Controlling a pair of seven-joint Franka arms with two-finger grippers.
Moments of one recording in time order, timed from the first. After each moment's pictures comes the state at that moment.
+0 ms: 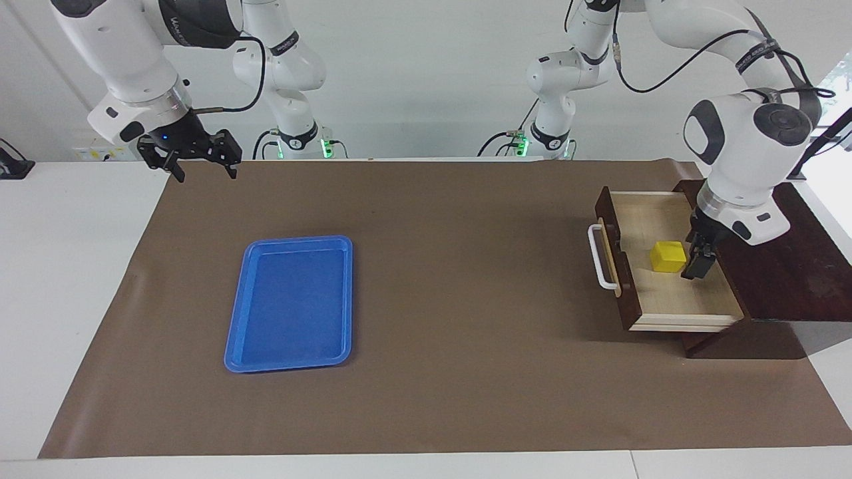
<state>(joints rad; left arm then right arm) 0.14 0.15 -0.13 -1.82 0.18 2.05 -1.16 -0.14 -0.06 0.11 -1.67 -0.02 1.52 -0.12</state>
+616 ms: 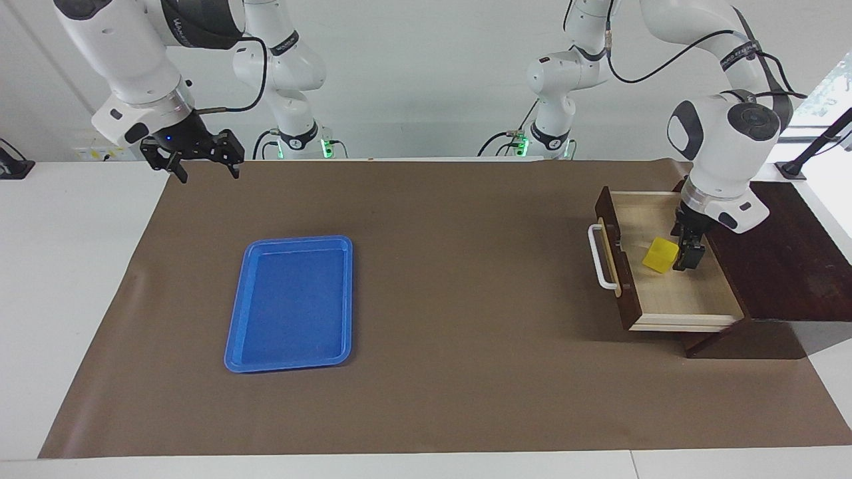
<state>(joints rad) 0.17 0.07 -0.13 -1.95 0.18 2.11 -1.21 -0.14 -0.06 0.11 -1.69 0.01 1.52 -0.11</state>
